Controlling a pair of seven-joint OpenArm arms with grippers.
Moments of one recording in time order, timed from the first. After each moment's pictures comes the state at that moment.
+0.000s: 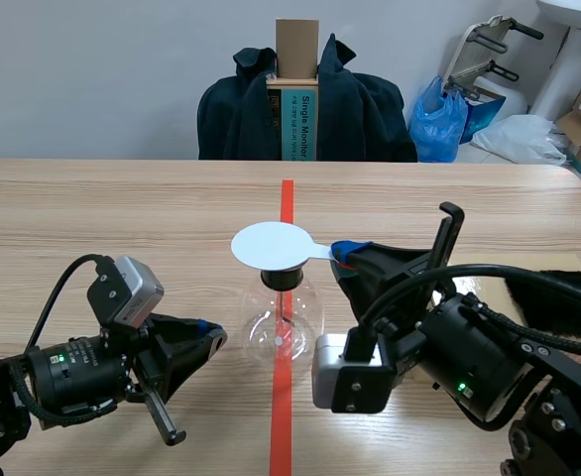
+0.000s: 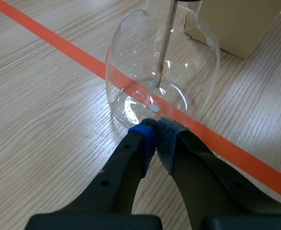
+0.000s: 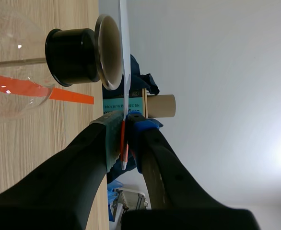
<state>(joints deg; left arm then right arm) 3.2 -28.6 28.9 68.3 -7.9 -31.0 -23.0 -21.1 6.7 -3.2 91.1 -80.9 -12.8 40.0</state>
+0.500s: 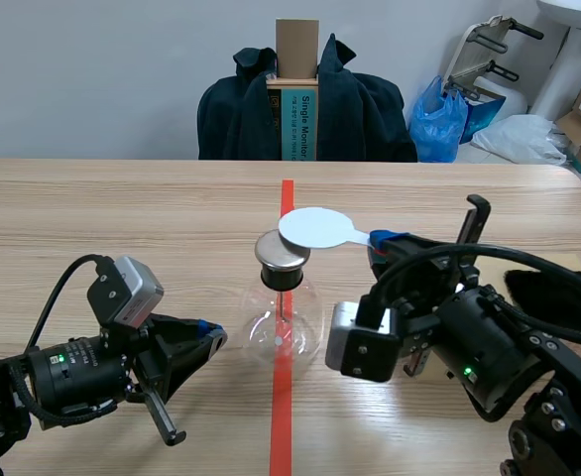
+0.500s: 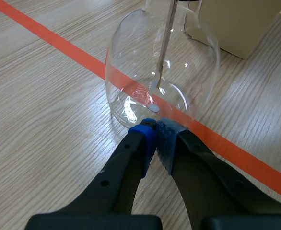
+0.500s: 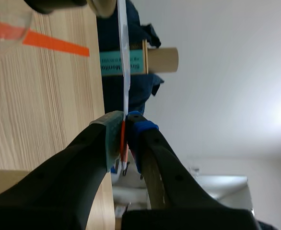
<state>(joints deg) 3.2 -28.6 28.9 68.3 -7.9 -31.0 -23.0 -21.1 6.7 -3.2 91.1 -80.9 -12.8 26.4</state>
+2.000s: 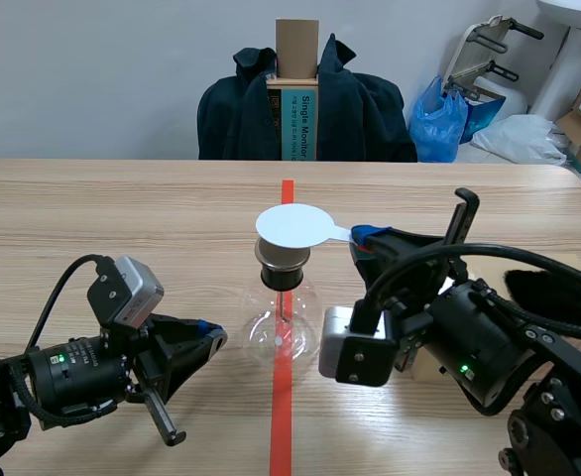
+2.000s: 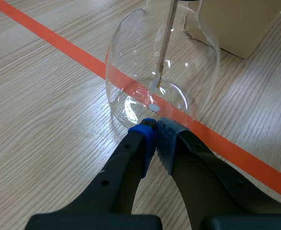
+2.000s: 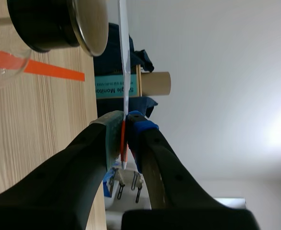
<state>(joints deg) 3.2 -28.6 28.9 68.3 -7.9 -31.0 -22.9 -20.1 6.7 -3.2 91.1 -80.7 -13.2 34.6</state>
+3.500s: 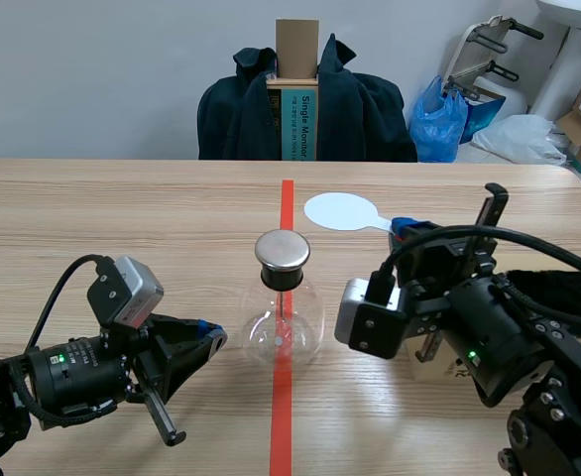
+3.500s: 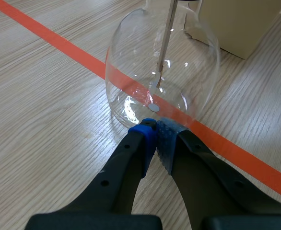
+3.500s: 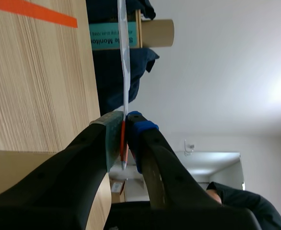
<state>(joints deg) 3.2 -28.6 28.9 68.3 -7.9 -31.0 -22.9 -20.1 6.7 -3.2 91.1 -80.7 -13.2 20.7</state>
